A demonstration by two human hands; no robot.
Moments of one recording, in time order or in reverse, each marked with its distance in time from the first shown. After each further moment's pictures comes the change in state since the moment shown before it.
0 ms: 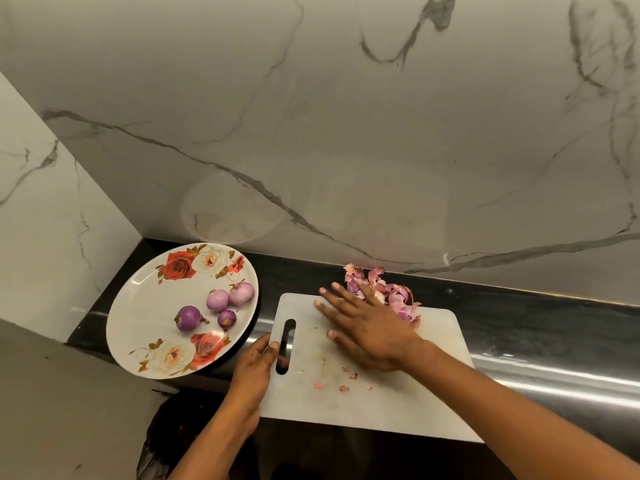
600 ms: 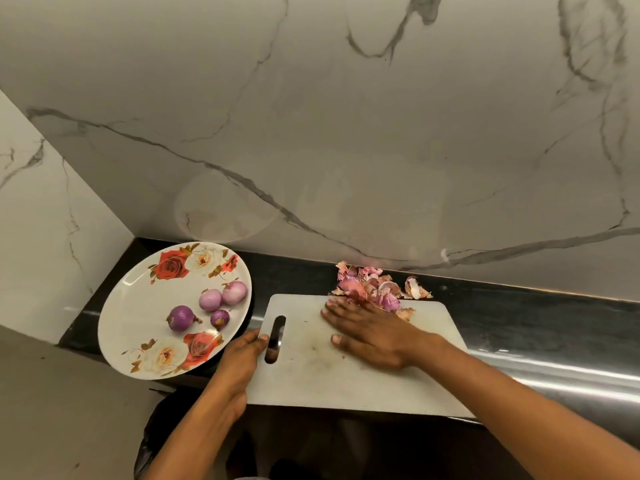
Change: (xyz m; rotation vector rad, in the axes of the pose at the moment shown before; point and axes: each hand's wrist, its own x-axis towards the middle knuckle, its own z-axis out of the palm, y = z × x) left_hand 0.011 0.023 -0.005 0.077 0.060 -0.153; right_hand -0.017 0.016 -0.001 0.205 -0.234 0.018
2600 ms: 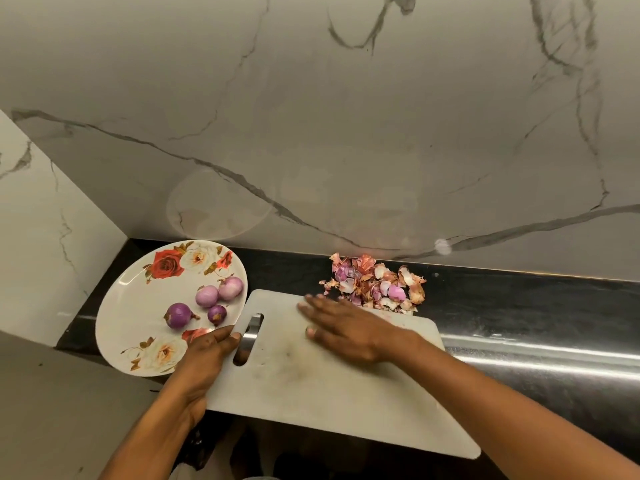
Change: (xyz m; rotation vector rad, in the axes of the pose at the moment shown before) left_hand -0.051 0.031 -0.043 0.093 -0.046 0.093; right_hand 0.008 -0.042 0.003 0.133 0.072 0.011
